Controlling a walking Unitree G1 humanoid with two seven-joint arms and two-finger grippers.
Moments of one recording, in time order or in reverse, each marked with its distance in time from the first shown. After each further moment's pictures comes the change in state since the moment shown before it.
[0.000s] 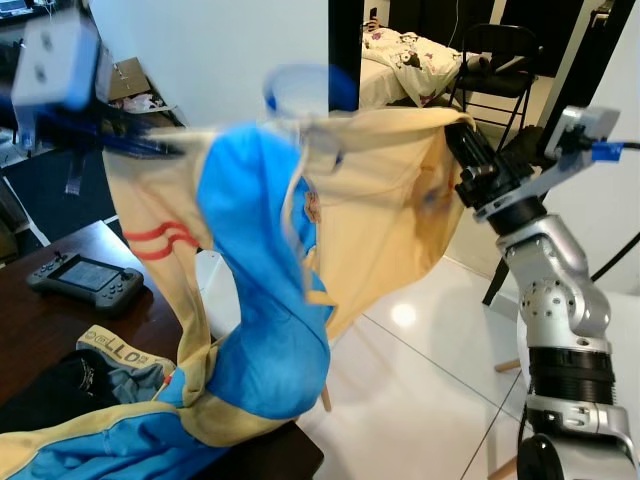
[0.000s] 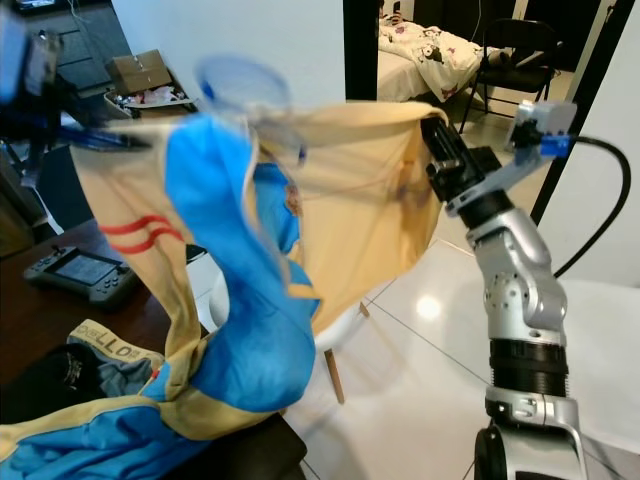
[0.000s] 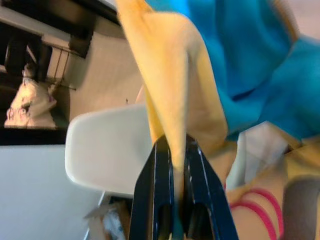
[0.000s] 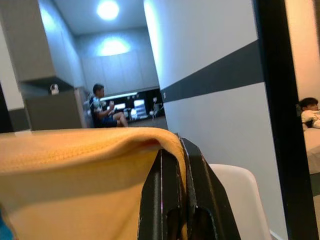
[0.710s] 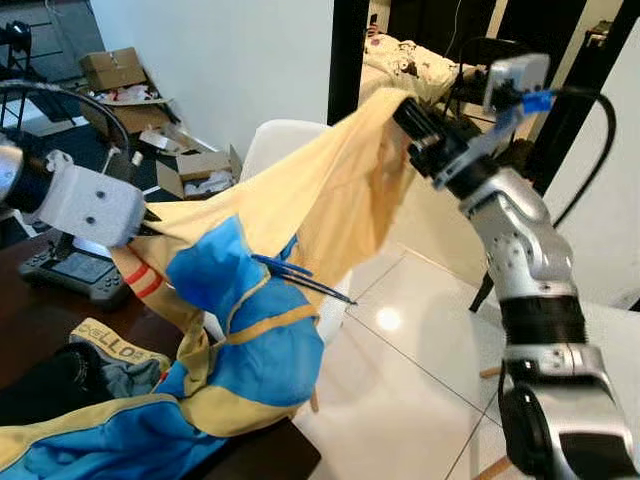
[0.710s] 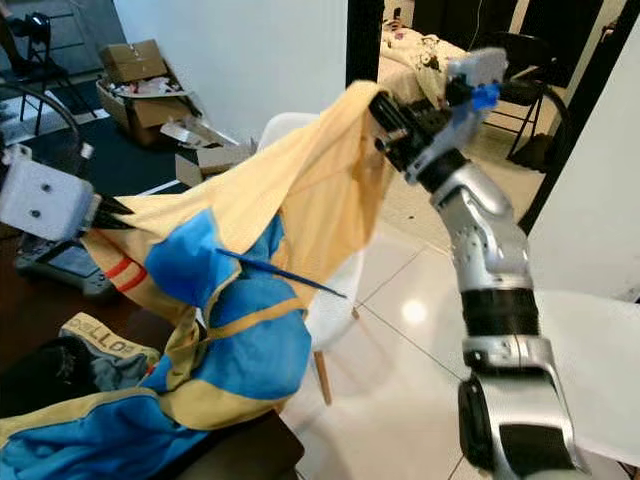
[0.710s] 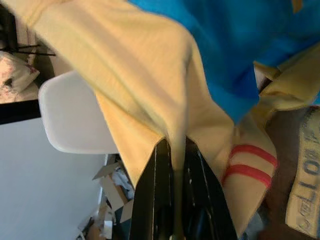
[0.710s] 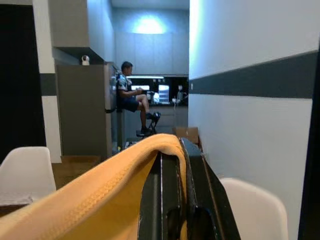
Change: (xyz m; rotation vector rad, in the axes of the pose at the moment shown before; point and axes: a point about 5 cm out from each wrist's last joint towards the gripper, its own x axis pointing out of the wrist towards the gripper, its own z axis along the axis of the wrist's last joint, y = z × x) left arm 0.024 -0.045 -0.019 0.151 0.251 -0.095; right arm 0.064 0.036 0.015 -0.092 0.023 0.185
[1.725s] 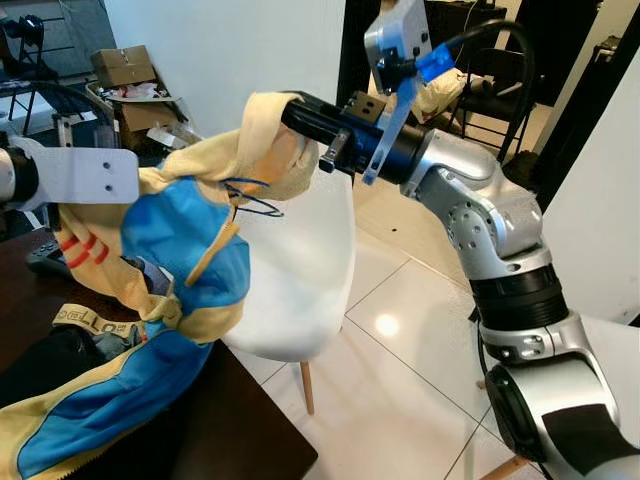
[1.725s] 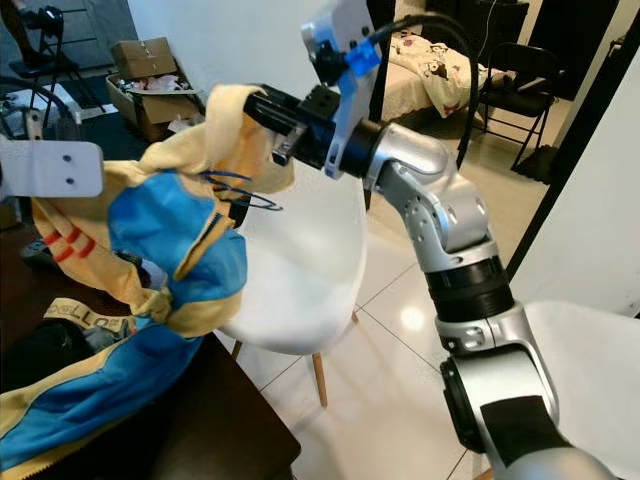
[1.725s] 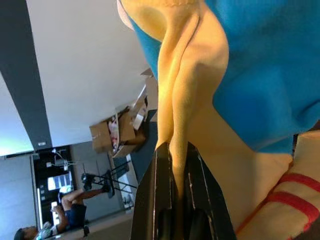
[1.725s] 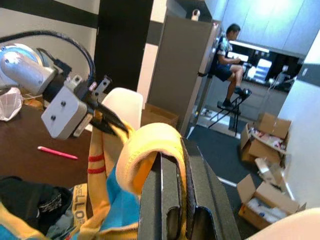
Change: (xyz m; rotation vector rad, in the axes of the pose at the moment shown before) left arm -0.014 0.000 -0.042 -0.177 0.416 0.396; right arm 0.023 0.085 -0.002 -0.028 0.193 0.448
